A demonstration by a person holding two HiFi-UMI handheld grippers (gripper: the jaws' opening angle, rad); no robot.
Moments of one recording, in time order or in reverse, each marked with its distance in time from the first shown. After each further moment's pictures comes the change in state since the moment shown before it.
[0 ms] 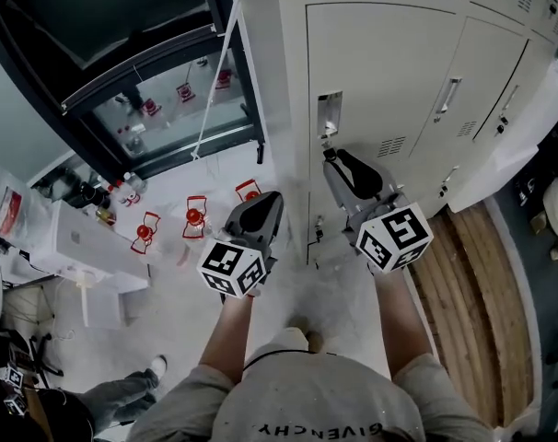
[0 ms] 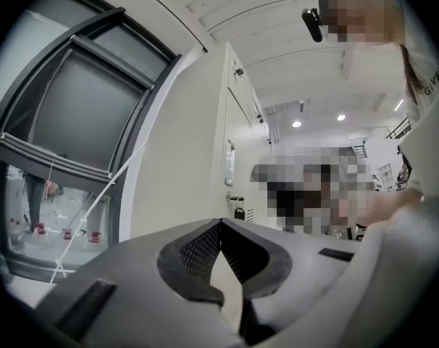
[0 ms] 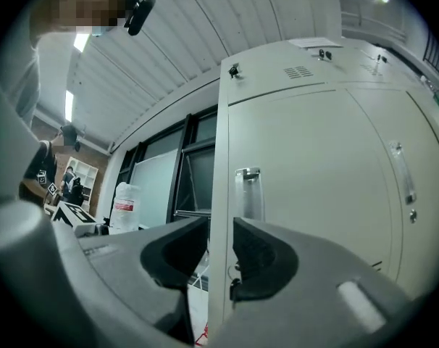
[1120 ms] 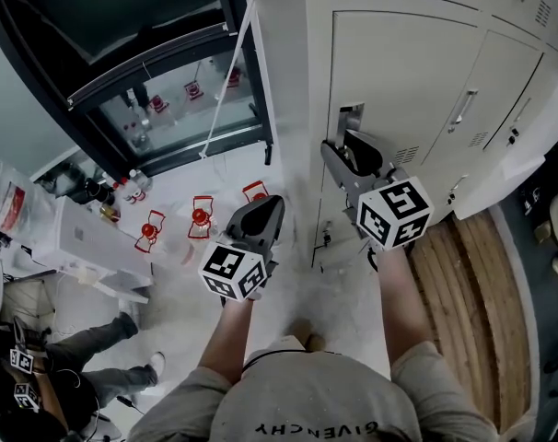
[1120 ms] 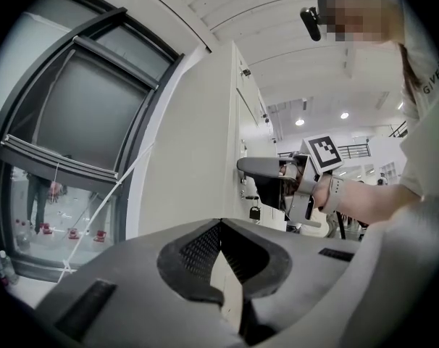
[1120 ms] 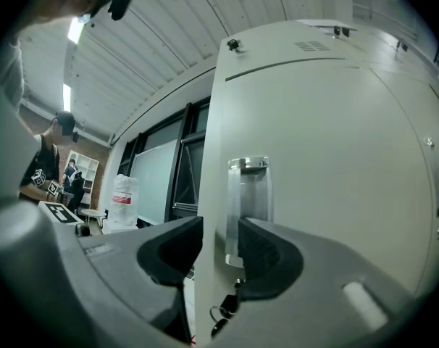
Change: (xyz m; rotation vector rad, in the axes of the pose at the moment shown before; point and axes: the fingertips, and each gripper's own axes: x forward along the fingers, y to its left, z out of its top) left arm -0.007 0.027 0.002 -0.002 0.012 0.025; right arm 0.061 -0.011 0.003 -0.019 0.087 0.013
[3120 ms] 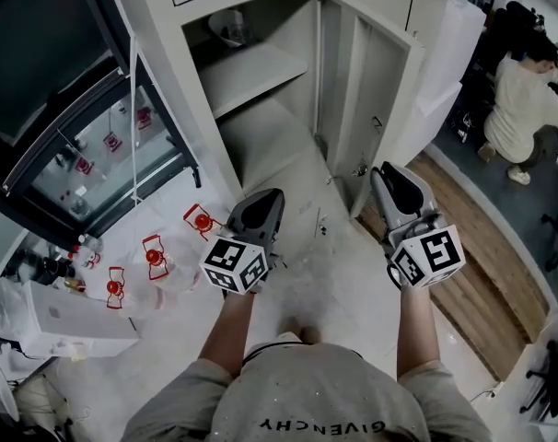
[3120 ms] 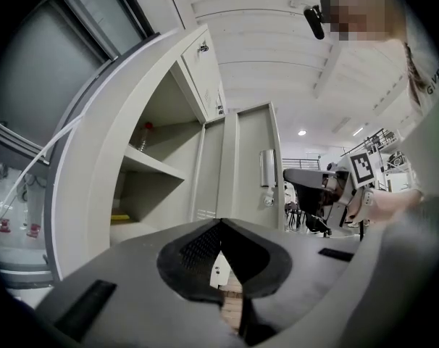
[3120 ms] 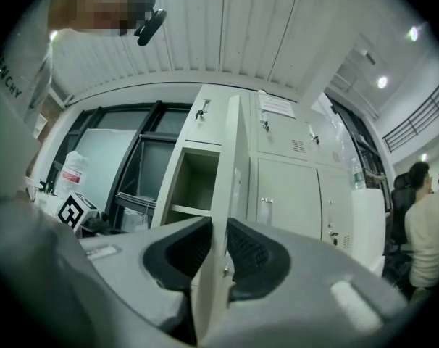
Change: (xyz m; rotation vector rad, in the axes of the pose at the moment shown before) left arm 0.064 -0.153 -0.010 -0.026 0.018 -0.392; right arm -0.277 -0.046 0.024 -0.155 -0.052 -0.521
